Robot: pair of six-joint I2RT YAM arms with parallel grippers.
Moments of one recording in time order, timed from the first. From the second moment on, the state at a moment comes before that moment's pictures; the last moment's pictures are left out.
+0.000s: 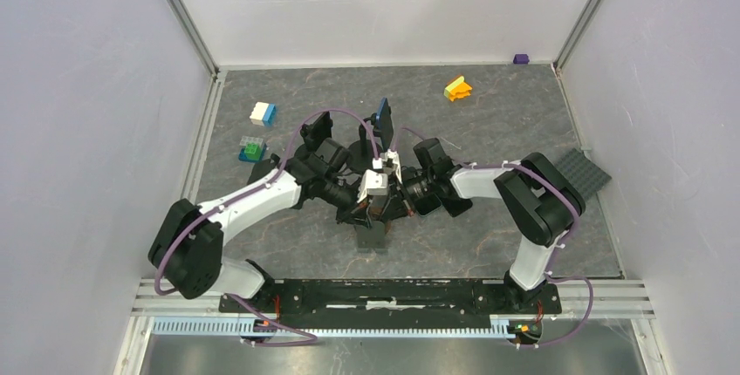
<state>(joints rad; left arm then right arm) -0.67 1.41 0.89 -0.56 0.85 0.61 0.60 1.80 0.81 0.13 -1.08 -0.16</state>
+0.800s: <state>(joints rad) -0.68 1.29 0.81 -0.38 0.72 0.48 0.60 1.81 0.83 0.11 -1.07 -0.23</state>
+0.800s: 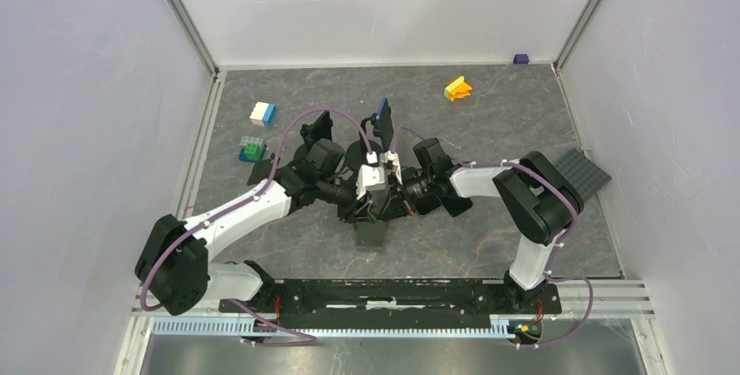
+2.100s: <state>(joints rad) -0.61 1.37 0.66 -0.12 0.89 0.51 0.51 1.91 0.88 -0.03 -1.15 -0.24</state>
